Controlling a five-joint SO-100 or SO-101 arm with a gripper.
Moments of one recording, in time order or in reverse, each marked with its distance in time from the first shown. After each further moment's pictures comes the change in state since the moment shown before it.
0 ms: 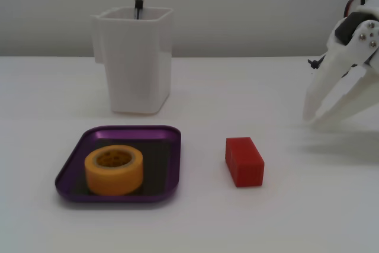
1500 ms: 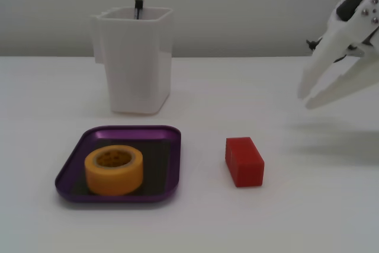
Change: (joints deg) arm 0.0 0.0 -12.2 0.0 0.2
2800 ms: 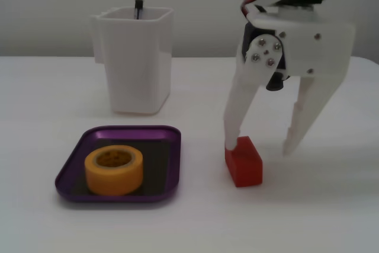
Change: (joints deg) arm -12.7 -101.0 -60.7 1.1 10.5
